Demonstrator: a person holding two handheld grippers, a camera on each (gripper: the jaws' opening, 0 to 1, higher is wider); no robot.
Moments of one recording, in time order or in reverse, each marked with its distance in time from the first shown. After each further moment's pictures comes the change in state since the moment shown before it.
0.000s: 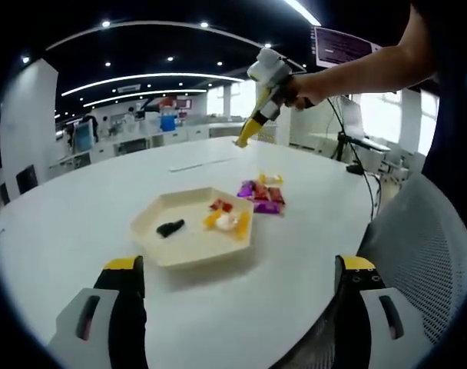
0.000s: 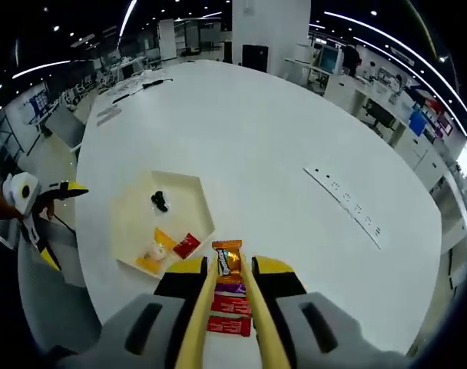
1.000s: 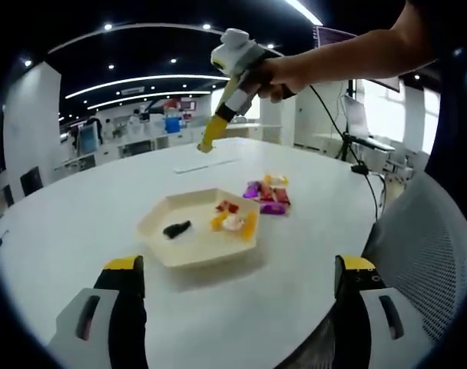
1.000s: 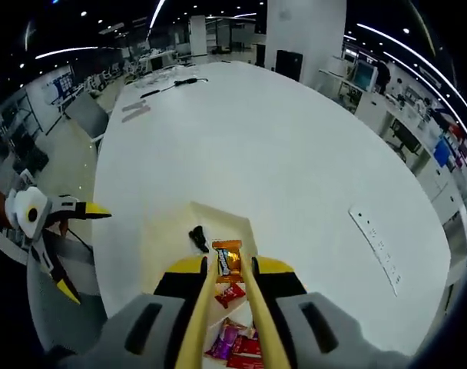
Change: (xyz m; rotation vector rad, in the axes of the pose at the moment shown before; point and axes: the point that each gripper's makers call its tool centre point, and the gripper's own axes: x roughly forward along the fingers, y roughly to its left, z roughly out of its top) left arm -0.001 0.007 0.000 0.010 -0.005 0.031; right arm 0.040 0.071 0.074 -0.127 -0.007 0.108
